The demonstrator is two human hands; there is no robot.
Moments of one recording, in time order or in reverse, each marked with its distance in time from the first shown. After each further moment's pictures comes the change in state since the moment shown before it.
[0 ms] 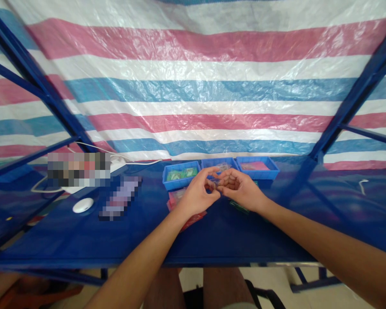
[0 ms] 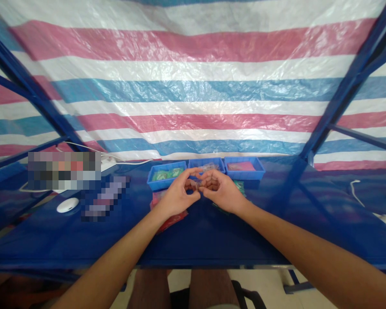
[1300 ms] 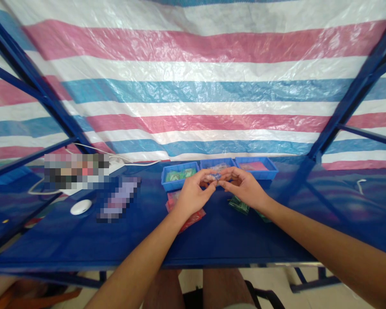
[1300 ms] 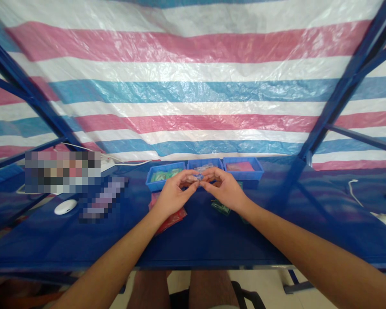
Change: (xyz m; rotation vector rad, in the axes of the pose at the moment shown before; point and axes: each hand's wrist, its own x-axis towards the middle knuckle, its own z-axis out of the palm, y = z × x) left_hand 0.004 -0.001 -0.004 0.050 0.075 -0.012; right_hand 0.005 -0.001 -0.013 -0.205 0.082 -0.055
